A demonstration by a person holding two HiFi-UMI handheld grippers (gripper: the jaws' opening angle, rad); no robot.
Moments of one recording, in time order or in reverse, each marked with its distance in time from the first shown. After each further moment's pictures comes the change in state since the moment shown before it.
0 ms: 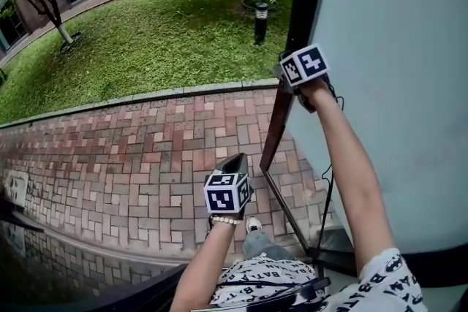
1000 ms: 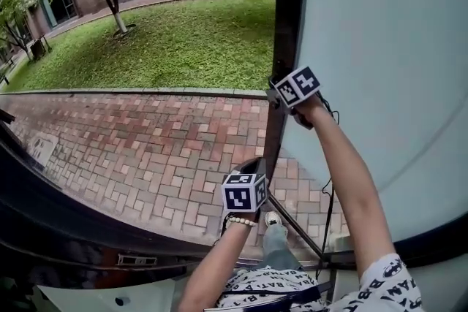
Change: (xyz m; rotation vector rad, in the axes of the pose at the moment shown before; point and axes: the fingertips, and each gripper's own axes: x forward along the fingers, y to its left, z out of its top) left arm -0.201 0.026 -0.046 -0.076 -0.094 0.125; right arm -0.044 0.312 -0.006 -0.246 -0.018 0.347
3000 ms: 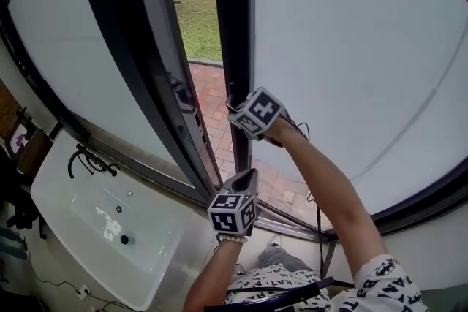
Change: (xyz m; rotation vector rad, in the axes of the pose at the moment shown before) left arm -0.320 -0.068 -0.107 -0.089 -0.177 0.142; right arm -0.088 0.430 -0.047 -0.418 0.044 0.327
